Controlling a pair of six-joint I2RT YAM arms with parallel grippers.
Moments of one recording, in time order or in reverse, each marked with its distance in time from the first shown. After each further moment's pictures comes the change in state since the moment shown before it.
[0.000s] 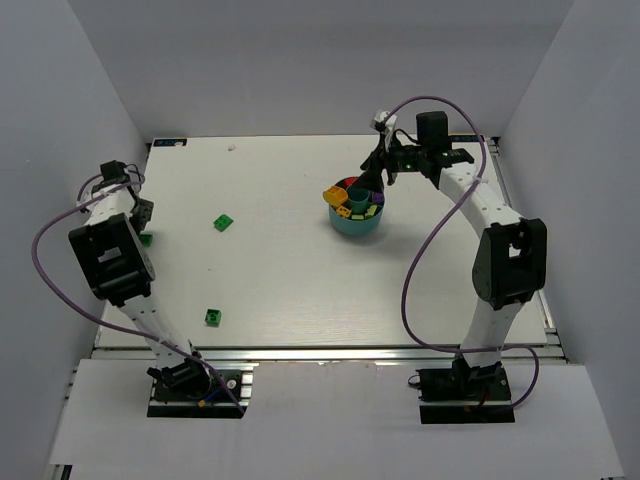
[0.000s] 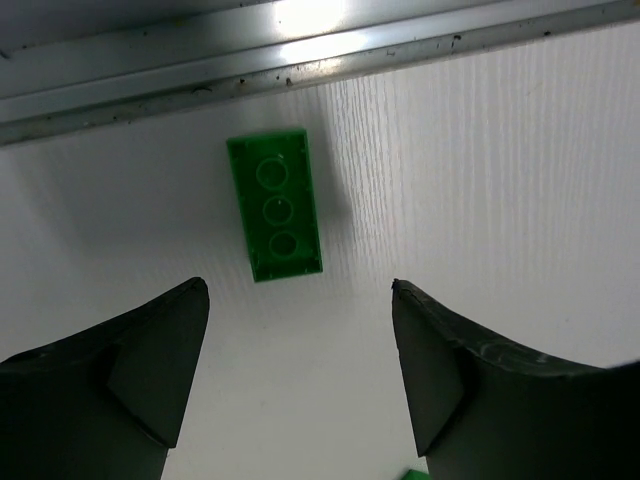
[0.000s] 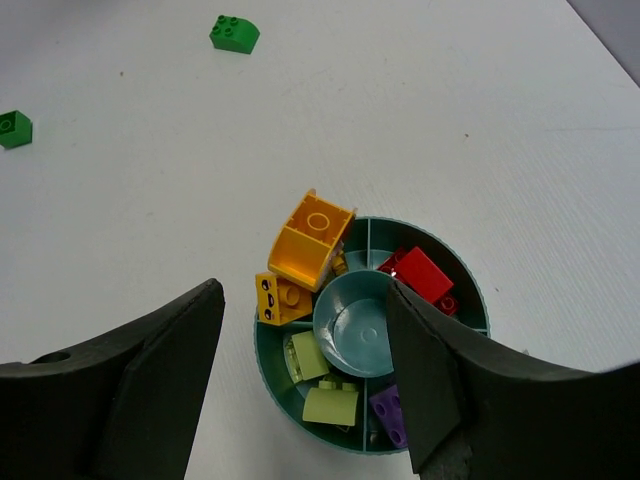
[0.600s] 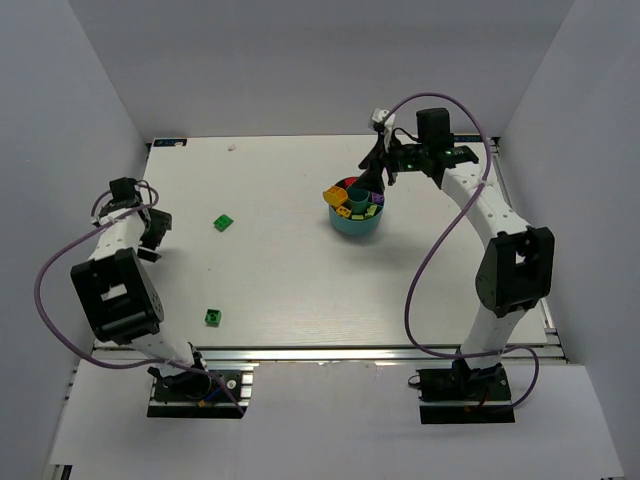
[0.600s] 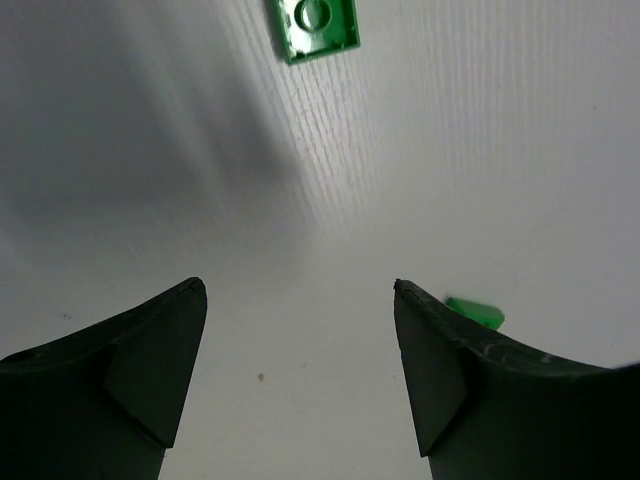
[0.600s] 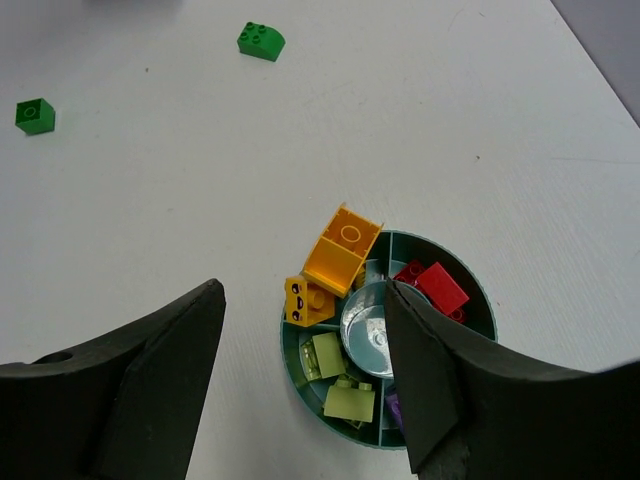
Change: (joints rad) left arm -0.049 -0.354 -0.354 0.048 0.177 0.011; right arm 0.018 -0.058 0.019 -0.090 -0.011 -0.070
